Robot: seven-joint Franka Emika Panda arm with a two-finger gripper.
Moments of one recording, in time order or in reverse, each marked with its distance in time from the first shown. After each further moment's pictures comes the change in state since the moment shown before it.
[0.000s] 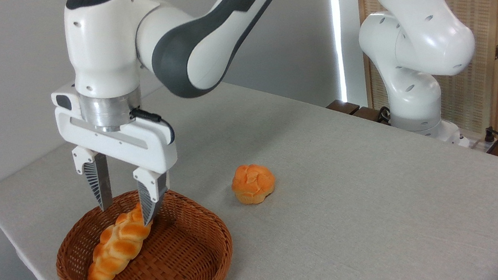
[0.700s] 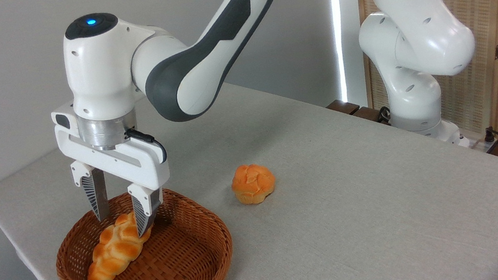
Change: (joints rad) arm -0.001 0.070 -0.041 0.000 -0.001 0.073 -0.003
